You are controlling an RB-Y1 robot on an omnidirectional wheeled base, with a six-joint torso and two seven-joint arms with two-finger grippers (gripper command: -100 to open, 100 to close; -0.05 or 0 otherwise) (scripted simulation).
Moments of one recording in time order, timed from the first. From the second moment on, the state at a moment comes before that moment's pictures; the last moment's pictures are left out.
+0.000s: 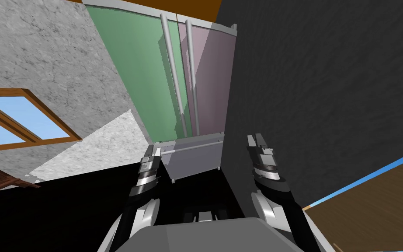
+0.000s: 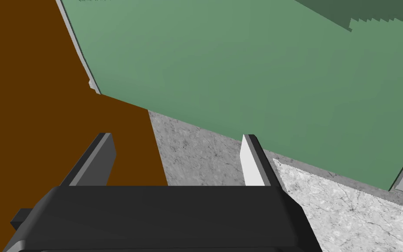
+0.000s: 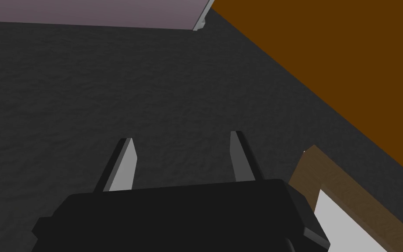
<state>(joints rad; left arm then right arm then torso) 0.51 -0.05 0.06 -2.24 -0.09 -0.48 0.02 0.54 -0.02 -0.04 -2.40 0.04 -0.57 0.15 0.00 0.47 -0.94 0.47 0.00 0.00</state>
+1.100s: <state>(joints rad) 0.50 0.13 0.06 -2.12 -0.09 -0.56 0.01 0.54 -0.02 -0.04 -2.40 0.04 -0.57 0.15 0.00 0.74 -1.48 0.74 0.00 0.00</state>
